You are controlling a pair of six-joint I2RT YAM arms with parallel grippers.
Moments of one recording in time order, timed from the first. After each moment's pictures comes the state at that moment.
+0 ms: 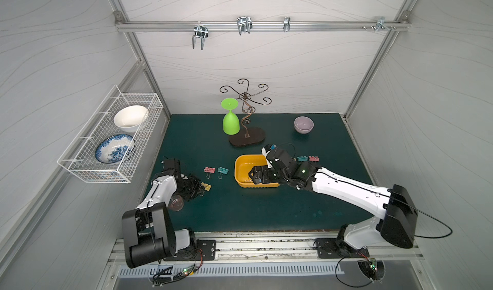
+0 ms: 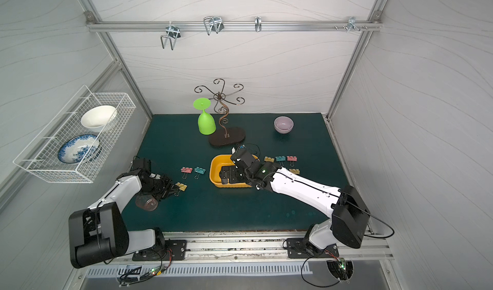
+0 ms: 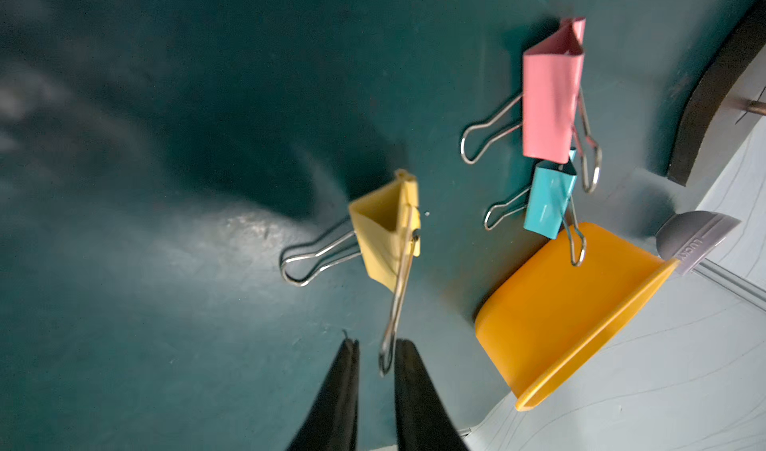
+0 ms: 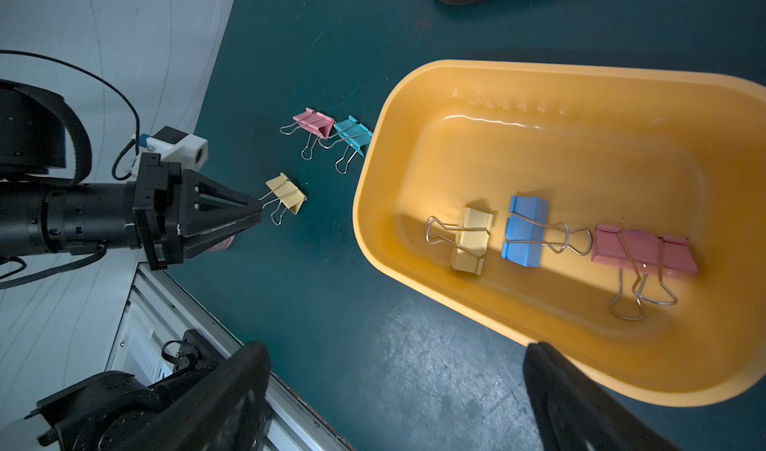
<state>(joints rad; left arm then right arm) 0.29 1.29 0.67 -0.77 0.50 -0.72 1.00 1.45 1.12 -0.45 0.00 0.68</state>
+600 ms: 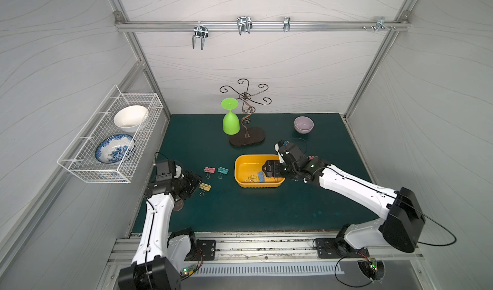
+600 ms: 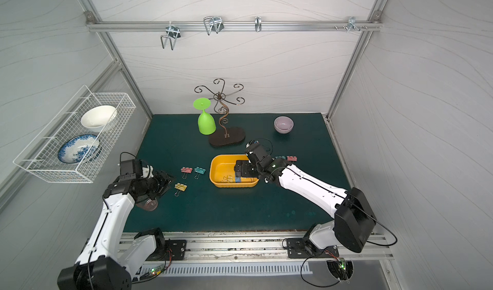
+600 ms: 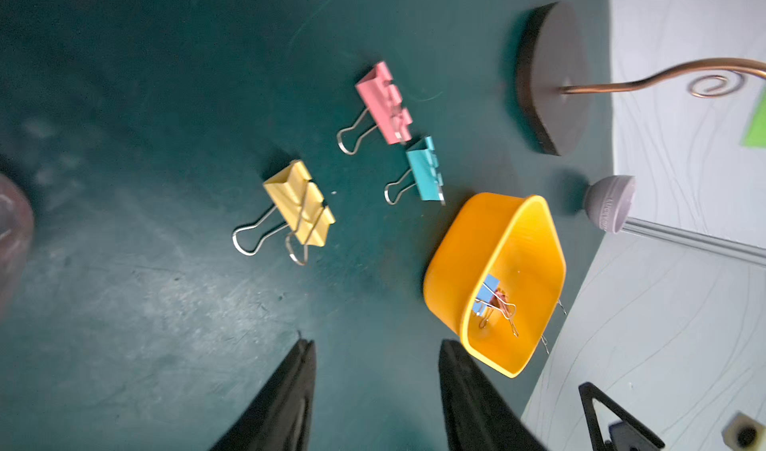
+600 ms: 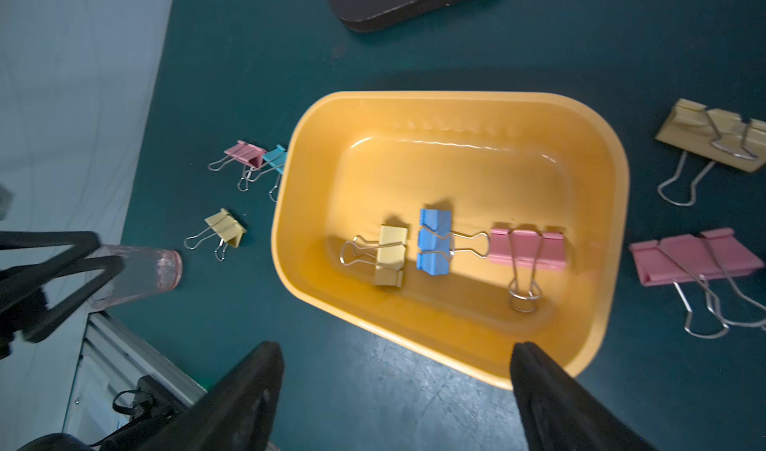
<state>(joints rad) 0.21 0.89 0.69 -0.81 0.46 -0.69 0.83 1.41 1.06 -0.50 -0.03 0.64</state>
